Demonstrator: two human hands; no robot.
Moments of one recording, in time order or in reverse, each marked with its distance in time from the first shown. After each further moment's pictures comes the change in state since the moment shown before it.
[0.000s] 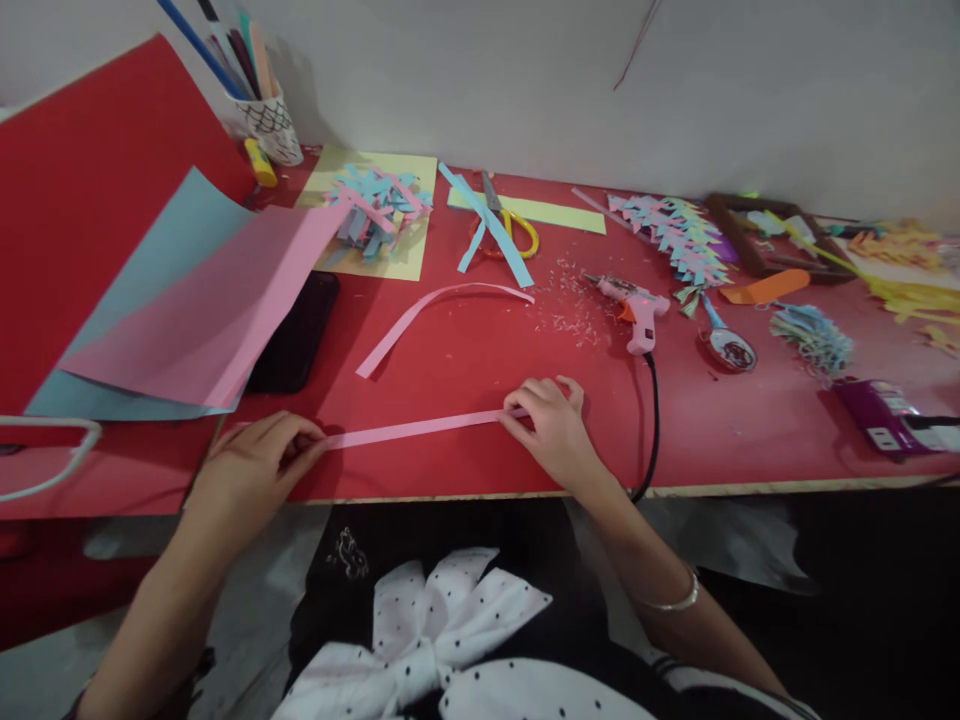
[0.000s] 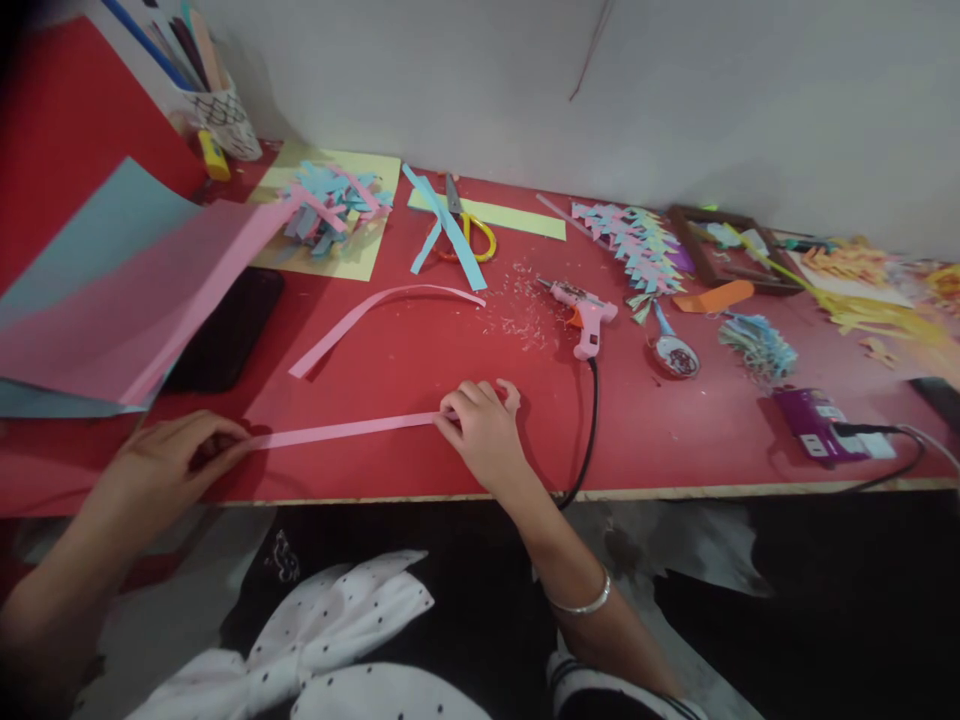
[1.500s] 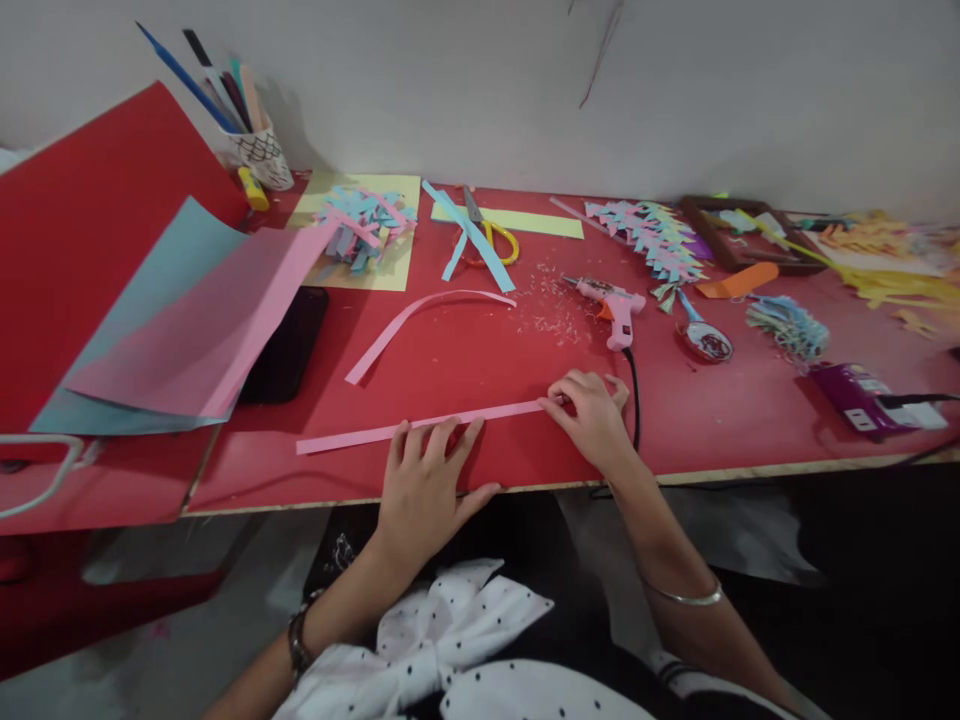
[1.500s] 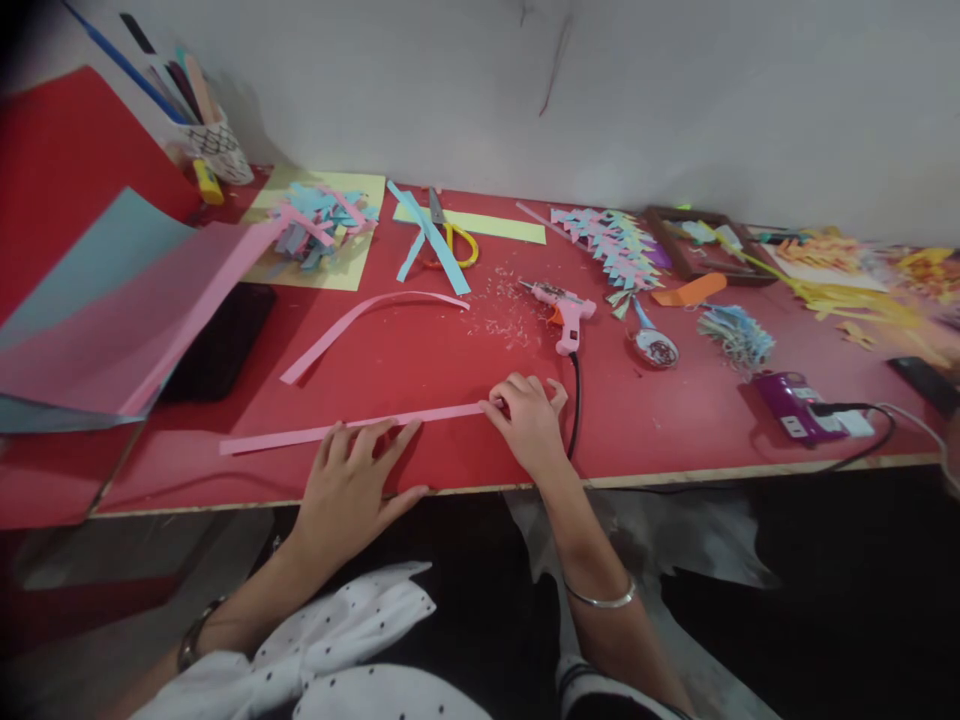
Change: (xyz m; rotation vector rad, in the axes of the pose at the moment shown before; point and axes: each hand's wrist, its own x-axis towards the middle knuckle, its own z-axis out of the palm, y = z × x) left_hand 0.006 0.131 0.051 0.182 0.077 0.259; right_hand -0.016 0.047 -0.019 -0.088 0.086 0.165
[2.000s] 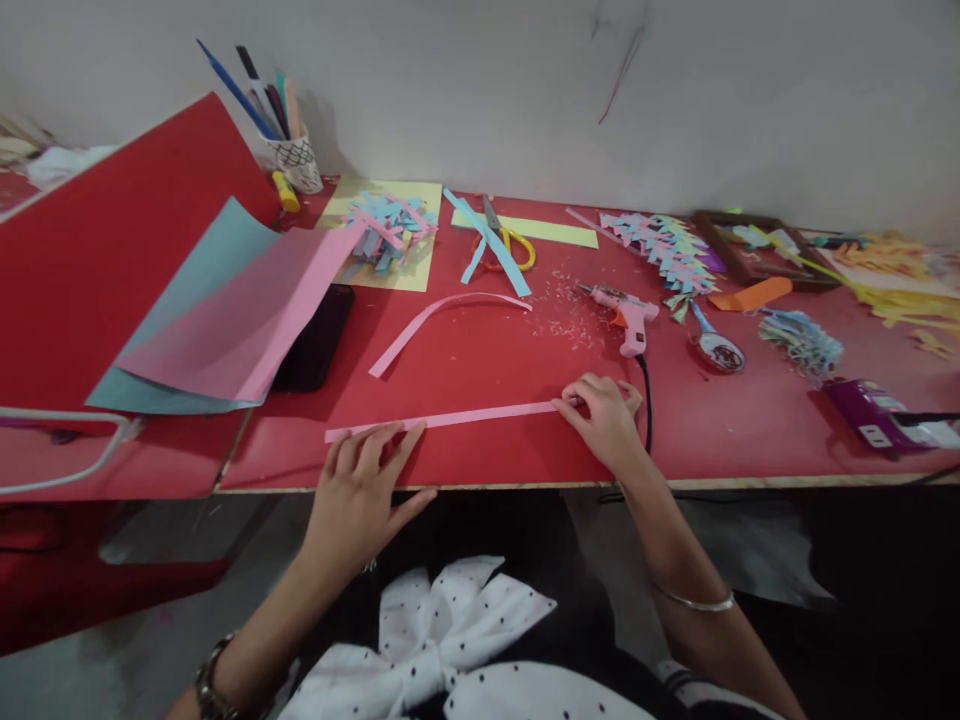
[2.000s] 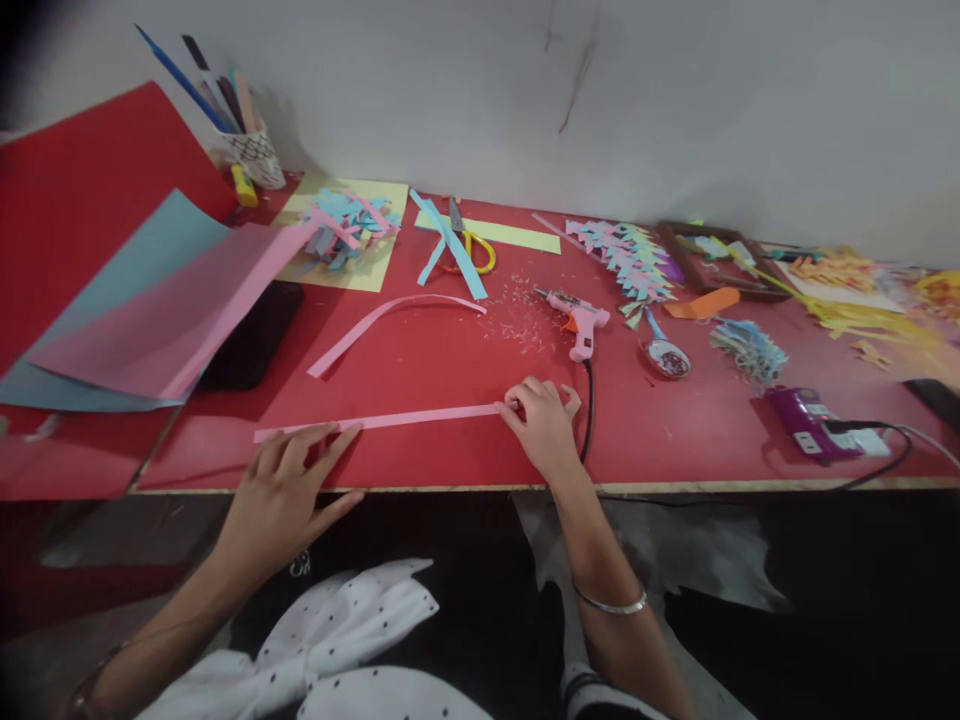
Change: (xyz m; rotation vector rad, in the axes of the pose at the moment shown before) left_hand -0.043 -0.061 -0.004 0.023 0.047 -0.038; right_hand -0.001 0.000 0.001 -0.013 0.021 -0.012
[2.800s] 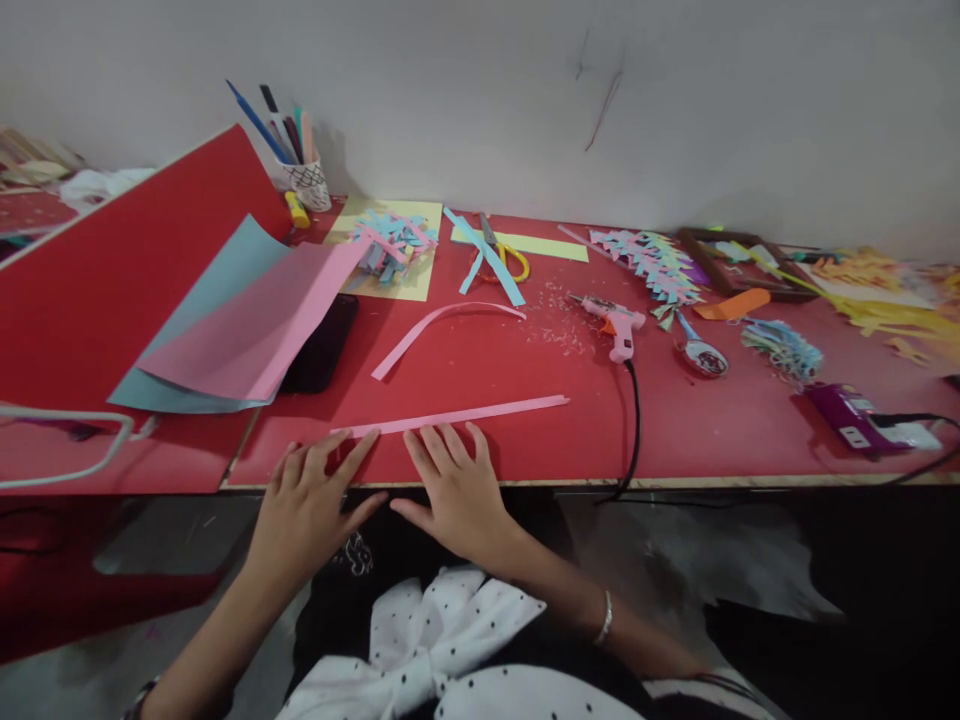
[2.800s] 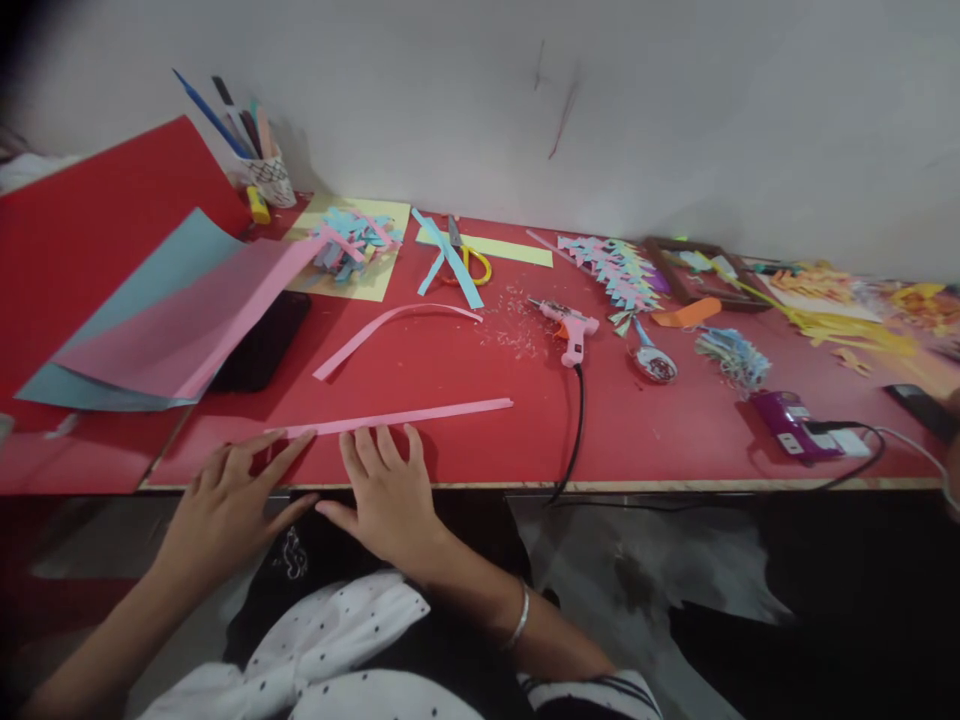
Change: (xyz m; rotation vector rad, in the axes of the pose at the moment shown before) left_hand -0.026 -0.029 -0.006 0.123 0.001 -0.097; right_hand -0.045 -0.135 0.037 -0.018 -0.163 -0.448
